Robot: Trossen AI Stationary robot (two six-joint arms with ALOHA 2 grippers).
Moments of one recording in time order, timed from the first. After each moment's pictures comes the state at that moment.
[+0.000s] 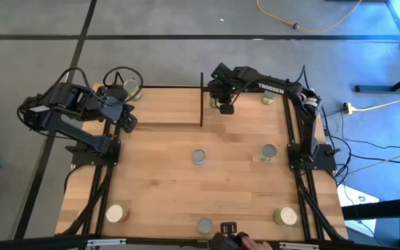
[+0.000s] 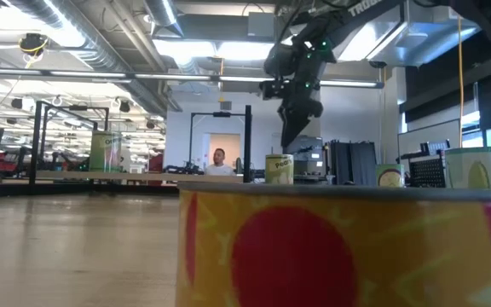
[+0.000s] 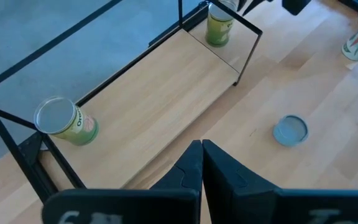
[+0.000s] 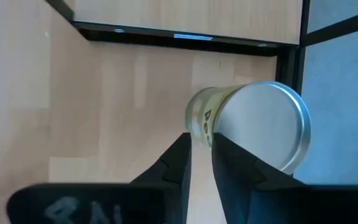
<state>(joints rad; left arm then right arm) -0.11 1.10 1.65 -1.57 -0.57 -0.81 -0.55 1.96 1.66 -0.89 -0.04 -0.63</state>
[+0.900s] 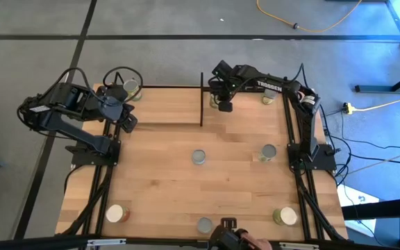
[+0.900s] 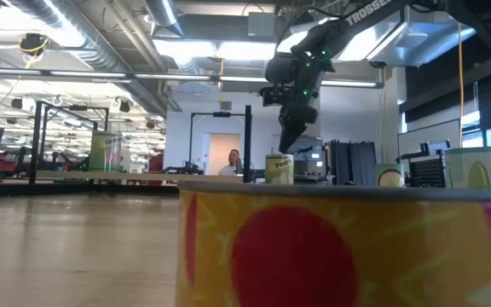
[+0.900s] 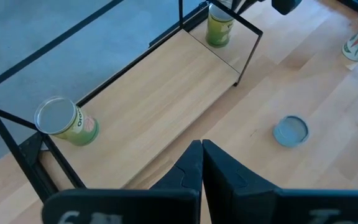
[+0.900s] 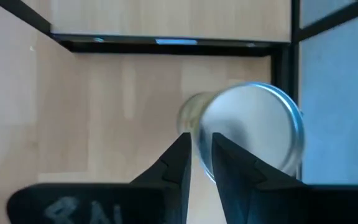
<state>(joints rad) -0.11 1.10 1.65 -1.57 -0.58 -0.81 -0.60 1.99 1.66 -0.84 -0.10 -0.61</state>
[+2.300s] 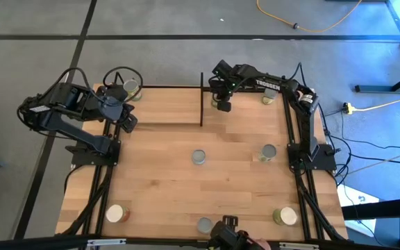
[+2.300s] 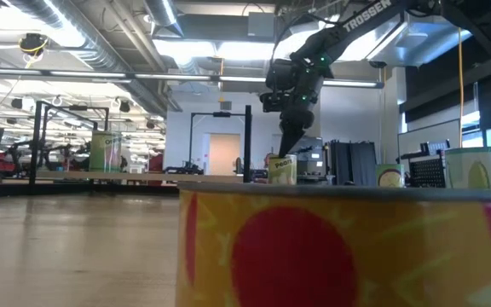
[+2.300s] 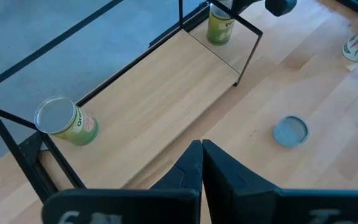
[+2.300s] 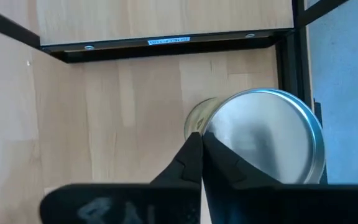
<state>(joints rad) -0.11 1.10 1.65 -1.57 -0.58 -0.81 -0.62 2.03 1.66 -0.84 -0.12 -0.52</state>
